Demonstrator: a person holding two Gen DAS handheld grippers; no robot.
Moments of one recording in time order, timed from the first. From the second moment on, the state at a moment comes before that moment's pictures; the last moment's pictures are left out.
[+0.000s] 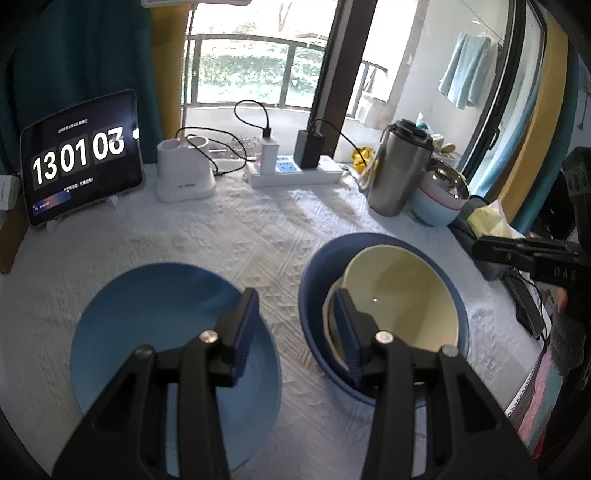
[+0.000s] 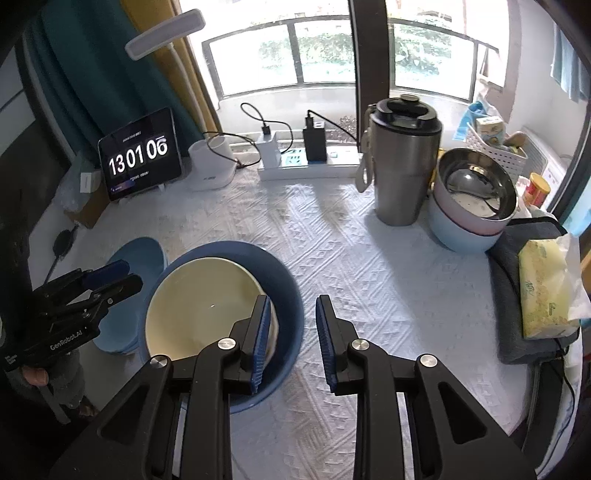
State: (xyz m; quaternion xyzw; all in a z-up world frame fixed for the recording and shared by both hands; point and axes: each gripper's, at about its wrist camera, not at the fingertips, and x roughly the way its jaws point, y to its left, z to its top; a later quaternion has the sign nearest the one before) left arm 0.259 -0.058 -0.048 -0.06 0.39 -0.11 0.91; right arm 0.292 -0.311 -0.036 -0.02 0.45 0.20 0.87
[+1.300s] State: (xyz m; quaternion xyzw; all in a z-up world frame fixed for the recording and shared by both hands) left arm 0.278 -0.076 -0.083 0.00 0.45 -0.09 0.89; right arm 0.299 -0.314 -0.103 0.02 0.47 0.18 0.86
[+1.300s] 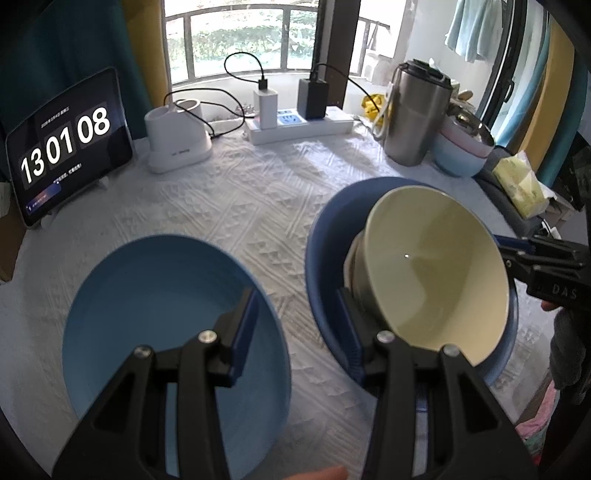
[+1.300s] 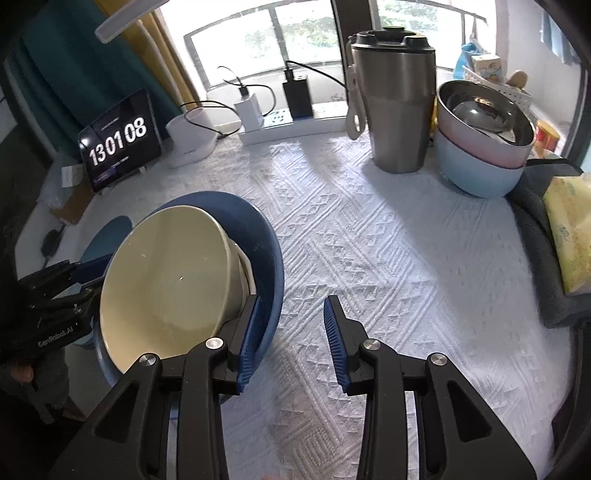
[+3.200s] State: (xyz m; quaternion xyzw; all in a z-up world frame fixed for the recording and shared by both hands) left arm 0.264 -0.082 -0.088 -0.06 0.36 -0.11 0.92; right arm 0.279 -0.311 -0.110 0.11 0.39 0.13 0.91
